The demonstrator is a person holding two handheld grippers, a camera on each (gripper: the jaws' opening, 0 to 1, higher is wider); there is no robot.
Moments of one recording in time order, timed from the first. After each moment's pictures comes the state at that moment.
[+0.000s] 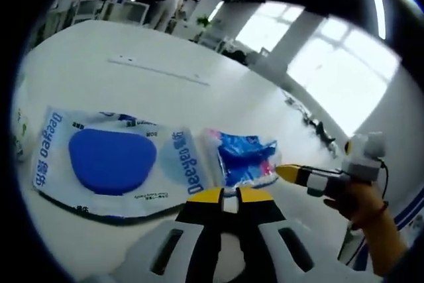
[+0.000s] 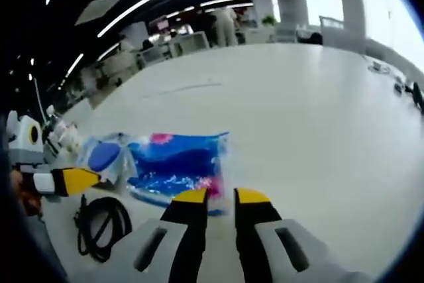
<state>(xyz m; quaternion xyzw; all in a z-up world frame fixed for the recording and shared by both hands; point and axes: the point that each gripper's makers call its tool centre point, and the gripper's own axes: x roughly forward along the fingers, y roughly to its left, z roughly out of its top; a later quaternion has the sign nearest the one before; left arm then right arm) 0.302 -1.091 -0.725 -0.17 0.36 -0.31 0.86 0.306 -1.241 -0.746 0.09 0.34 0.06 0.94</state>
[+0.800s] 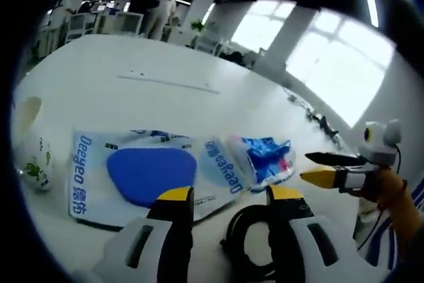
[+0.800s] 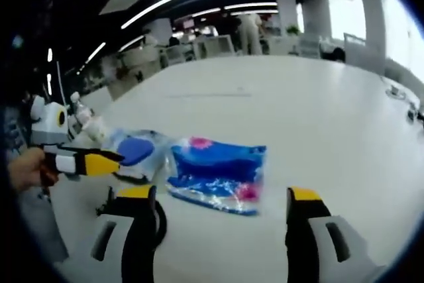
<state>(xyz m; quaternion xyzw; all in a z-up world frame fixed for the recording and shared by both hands) 0.314 -1.037 -0.718 -0.14 0.34 -0.32 0.87 0.292 -1.196 -0.712 0.04 0.32 0.14 0.94</state>
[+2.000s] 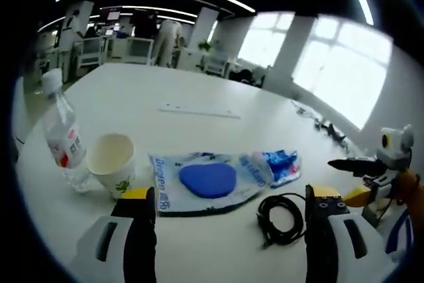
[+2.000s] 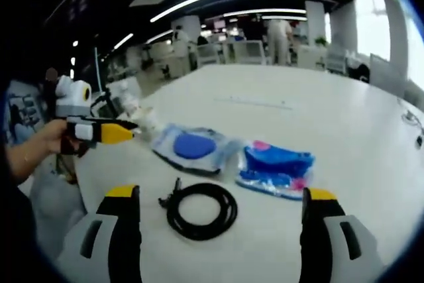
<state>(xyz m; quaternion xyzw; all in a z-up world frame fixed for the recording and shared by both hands) 0.288 -0.933 -0.660 -0.10 0.28 -0.28 0.91 0.224 -1.118 -0.661 0.00 0.31 0.22 0.93</state>
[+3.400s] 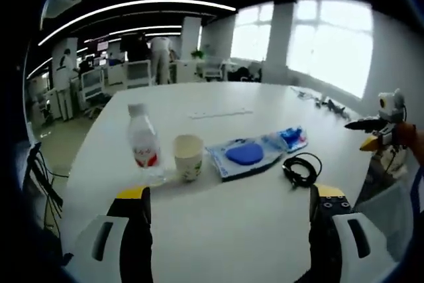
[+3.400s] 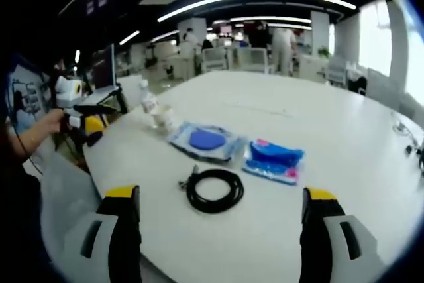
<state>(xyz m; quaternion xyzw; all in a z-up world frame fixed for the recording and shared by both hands) 0.226 -0.803 -0.623 0.00 0.25 -0.29 0.92 0.162 -1.125 -0.626 -0.02 0.28 0.22 0.93</state>
